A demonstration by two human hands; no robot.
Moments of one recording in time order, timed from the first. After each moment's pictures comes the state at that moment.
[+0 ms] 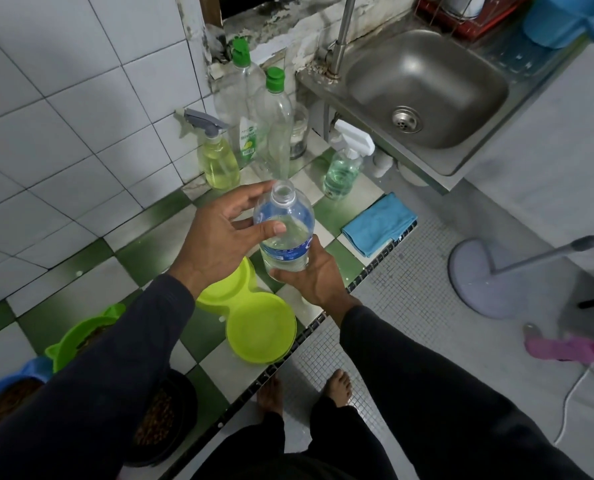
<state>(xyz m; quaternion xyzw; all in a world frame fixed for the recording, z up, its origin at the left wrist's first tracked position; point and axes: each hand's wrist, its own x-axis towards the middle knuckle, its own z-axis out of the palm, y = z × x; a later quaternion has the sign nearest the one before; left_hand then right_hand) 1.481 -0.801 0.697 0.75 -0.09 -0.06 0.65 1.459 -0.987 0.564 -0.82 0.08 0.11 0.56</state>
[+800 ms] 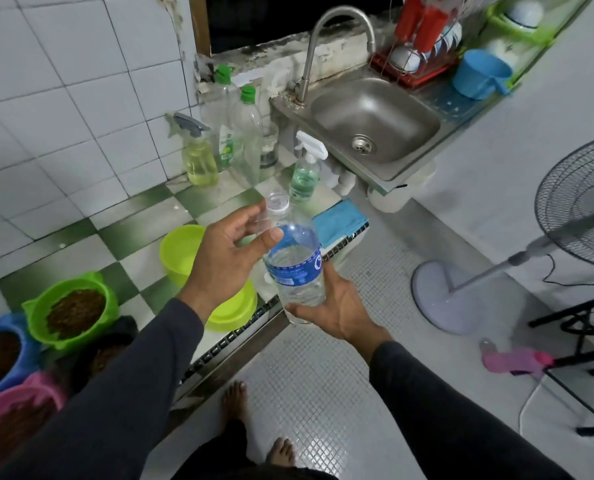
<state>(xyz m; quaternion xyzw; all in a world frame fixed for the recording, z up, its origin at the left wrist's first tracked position) 1.352 -0.867 0.720 0.70 -0.06 -0.01 0.71 1.316 -1.086 0.641 -0.91 -0.02 0.08 0.40</state>
